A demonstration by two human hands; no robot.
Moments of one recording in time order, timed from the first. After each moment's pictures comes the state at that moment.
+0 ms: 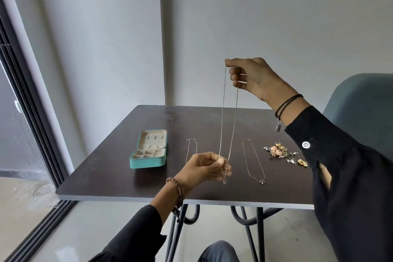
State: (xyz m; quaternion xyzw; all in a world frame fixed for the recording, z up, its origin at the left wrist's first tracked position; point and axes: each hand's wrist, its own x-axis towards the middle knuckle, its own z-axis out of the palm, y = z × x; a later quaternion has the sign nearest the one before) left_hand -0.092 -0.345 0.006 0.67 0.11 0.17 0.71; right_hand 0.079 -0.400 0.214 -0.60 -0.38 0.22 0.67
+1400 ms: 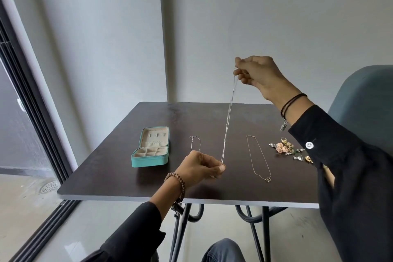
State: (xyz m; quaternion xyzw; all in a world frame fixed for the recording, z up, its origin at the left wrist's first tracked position) left_hand -0.090 -0.323 -0.002 0.76 0.21 0.18 0.59; right_hand 0.107 -0.385 0.193 -0.64 -0.38 0.13 0.65
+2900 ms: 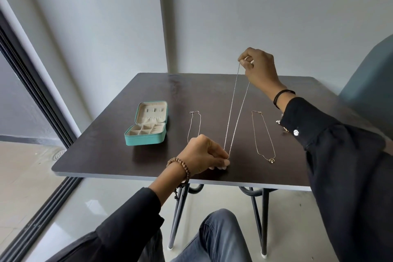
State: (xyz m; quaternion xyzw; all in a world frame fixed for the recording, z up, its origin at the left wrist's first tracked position) left_hand -0.082 -0.331 -0.005 0.85 0.22 0.10 0.47; right_hand 0.186 -0.332 0.097 -0.74 -0.50 -0.14 0.42
